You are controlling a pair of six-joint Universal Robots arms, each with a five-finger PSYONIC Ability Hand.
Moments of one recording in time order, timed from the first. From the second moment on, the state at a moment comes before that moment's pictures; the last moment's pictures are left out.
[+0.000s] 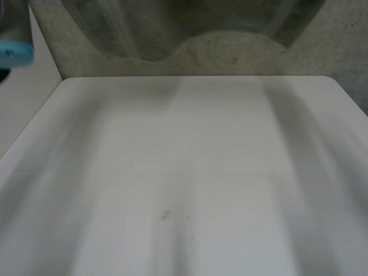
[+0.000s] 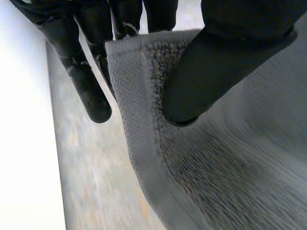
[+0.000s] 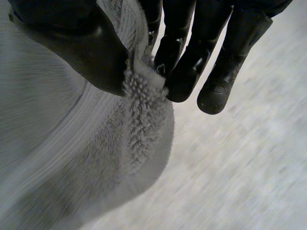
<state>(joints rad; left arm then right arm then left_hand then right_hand) 4.42 -2.09 -0.62 3.47 -1.65 3.23 1.76 -0.99 0.46 0.01 1.47 2.76 1.19 1.22 1.22 1.22 1.03 1.34 1.34 1.34 1.34 1.18</state>
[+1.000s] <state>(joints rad) 4.51 -1.50 -2.00 3.38 -1.48 3.34 1.54 -1.53 1.73 0.31 1.33 2.26 1.19 1.22 1.22 1.22 1.03 1.34 1.34 1.34 1.34 1.18</state>
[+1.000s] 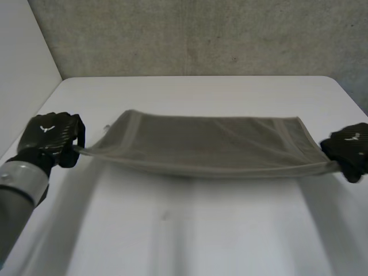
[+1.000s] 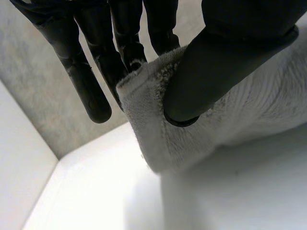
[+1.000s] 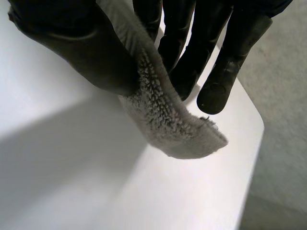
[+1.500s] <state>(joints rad) 4.51 -1.88 -1.77 3.34 -1.34 3.45 1.53 -1.19 1.50 0.38 1.44 2.00 1.20 1.22 1.22 1.22 1.03 1.34 1.34 1.35 1.34 1.19</state>
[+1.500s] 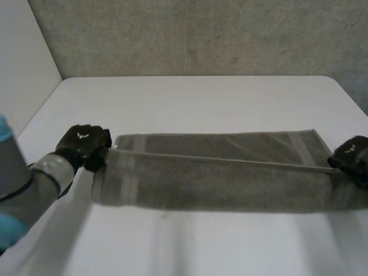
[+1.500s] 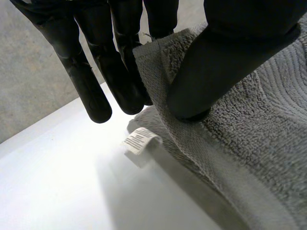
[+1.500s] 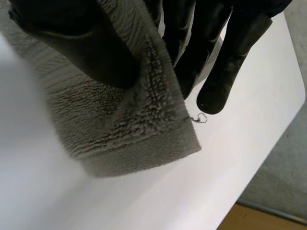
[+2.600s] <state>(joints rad) 4.53 -2.00 -1.82 3.72 -1.46 3.31 1.72 -1.10 1.52 -0.03 1.33 2.30 1.20 1.22 1.22 1.22 1.03 1.34 1.34 1.35 1.34 1.20</state>
